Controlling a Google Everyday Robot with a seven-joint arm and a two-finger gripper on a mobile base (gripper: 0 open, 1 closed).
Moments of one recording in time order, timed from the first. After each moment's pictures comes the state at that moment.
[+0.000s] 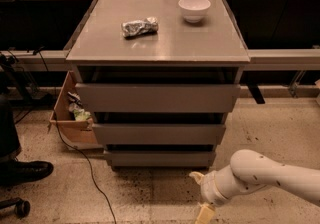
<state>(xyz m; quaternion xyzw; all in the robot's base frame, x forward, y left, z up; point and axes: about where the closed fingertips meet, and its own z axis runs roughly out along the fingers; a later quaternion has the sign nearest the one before) 0.398 -0.107 0.473 -0.61 0.73 0.25 0.19</state>
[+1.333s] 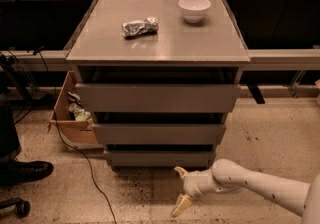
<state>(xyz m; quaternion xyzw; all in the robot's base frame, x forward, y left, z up) 0.483 -0.060 0.341 -0.59 0.70 0.27 0.29</state>
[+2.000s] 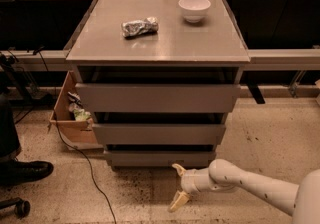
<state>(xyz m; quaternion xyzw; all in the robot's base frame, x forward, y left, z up) 0.511 -0.053 0.313 -0.59 0.70 0.26 0.32</state>
